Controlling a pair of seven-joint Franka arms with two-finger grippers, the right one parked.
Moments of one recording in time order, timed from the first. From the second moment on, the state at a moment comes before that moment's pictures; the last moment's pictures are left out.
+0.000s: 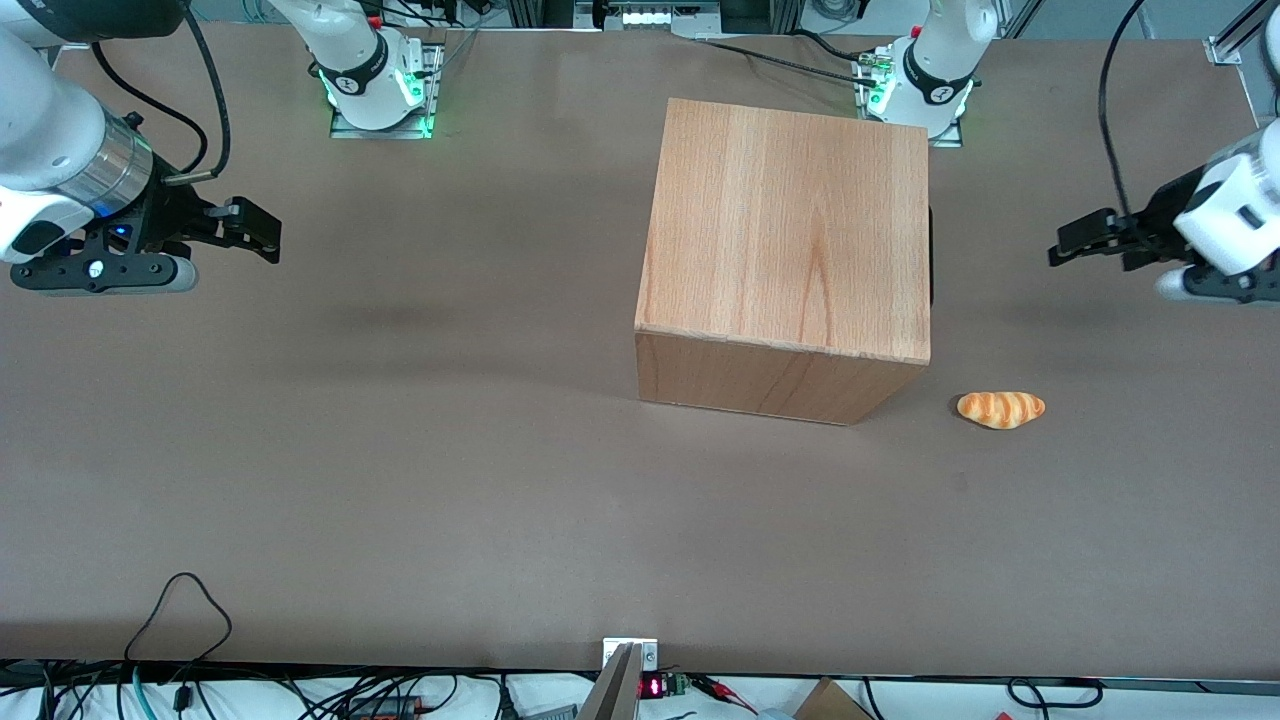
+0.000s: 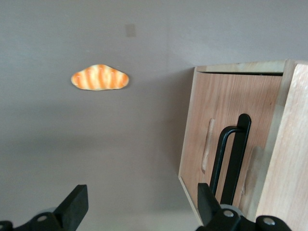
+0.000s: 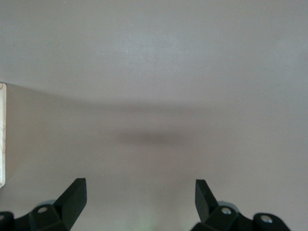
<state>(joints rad) 0.10 0.00 -0.05 -1.80 -0.15 1.66 0.08</state>
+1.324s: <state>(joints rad) 0.10 -0.01 -0.13 -2.09 -0.33 1.87 0.22</state>
